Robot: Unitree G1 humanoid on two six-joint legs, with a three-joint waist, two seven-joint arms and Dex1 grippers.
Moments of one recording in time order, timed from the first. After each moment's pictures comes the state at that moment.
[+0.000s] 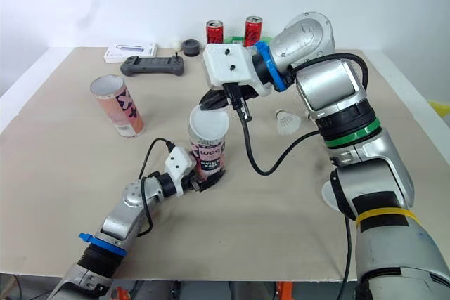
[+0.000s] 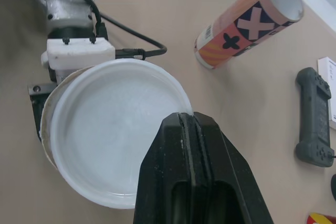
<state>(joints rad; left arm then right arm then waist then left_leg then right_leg) -0.29 0.20 -0.26 0.08 -0.10 0.04 -0.63 -1.27 -0.61 0.40 0.21 0.07 0.22 1.50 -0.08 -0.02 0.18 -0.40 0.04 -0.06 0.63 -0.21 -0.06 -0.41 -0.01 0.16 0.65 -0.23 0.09</state>
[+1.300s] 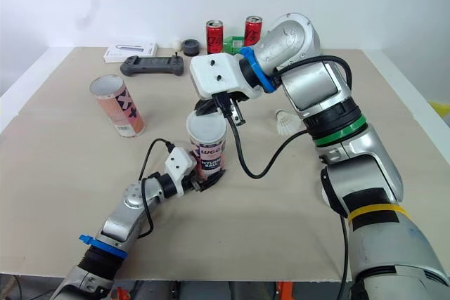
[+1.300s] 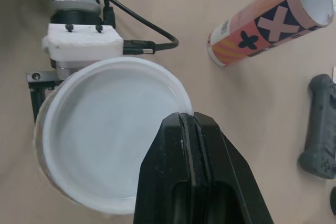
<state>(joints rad) -0.28 0.18 -0.26 0.07 -0.09 0.05 -0.61 -1.31 -0.56 0.43 0.26 -0.01 0.15 1.52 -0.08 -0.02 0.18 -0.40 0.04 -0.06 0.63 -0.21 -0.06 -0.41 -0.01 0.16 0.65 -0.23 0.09</state>
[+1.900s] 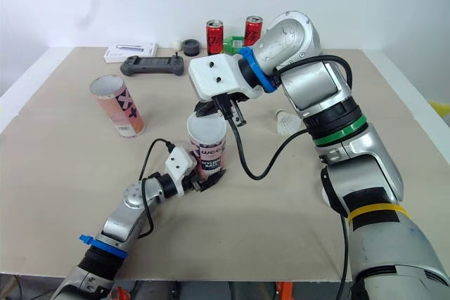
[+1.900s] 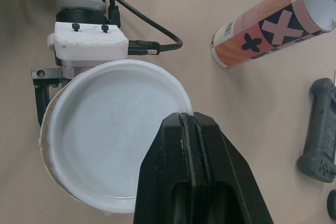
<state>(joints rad) -0.28 0.18 -0.26 0.07 -0.08 0.05 -0.61 -1.30 -0.56 0.43 0.23 -0.02 0.15 1.55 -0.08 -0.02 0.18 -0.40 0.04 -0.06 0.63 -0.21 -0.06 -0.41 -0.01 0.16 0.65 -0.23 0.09</state>
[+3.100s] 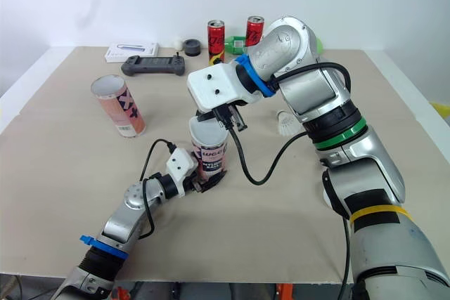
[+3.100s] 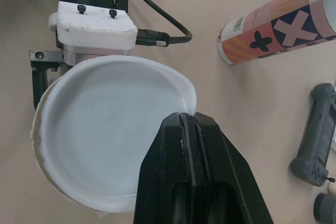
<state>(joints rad) -0.27 0.18 -0.27 0.06 -0.08 0.05 -0.61 -1.28 -0.57 0.46 0.19 -0.06 0.10 1.55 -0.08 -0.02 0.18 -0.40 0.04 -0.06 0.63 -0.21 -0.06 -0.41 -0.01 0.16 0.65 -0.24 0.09</state>
